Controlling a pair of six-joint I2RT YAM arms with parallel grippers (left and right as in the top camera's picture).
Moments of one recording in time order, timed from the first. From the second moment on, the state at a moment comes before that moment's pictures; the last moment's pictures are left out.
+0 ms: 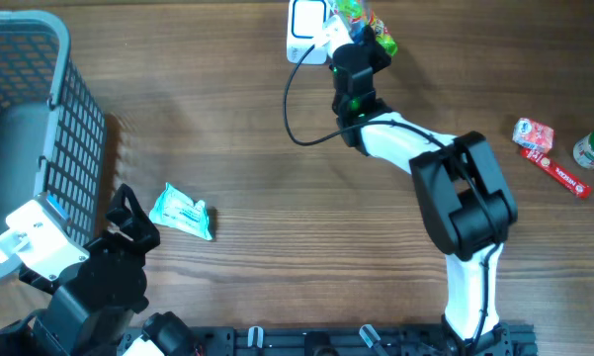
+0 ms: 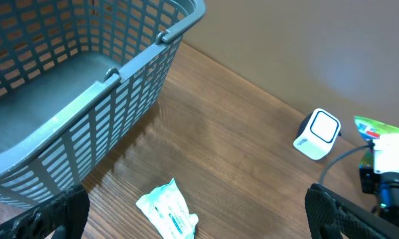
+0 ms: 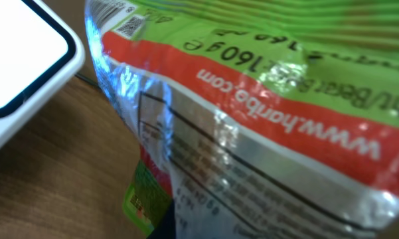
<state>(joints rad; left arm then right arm) -0.76 0.68 1.32 -1.43 -0.89 -1.03 0.45 2.19 1.35 0.63 0.70 -0.80</state>
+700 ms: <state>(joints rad) -0.76 0.68 1.32 -1.43 -0.89 -1.03 0.54 2.55 1.60 0.84 0.95 -1.47</state>
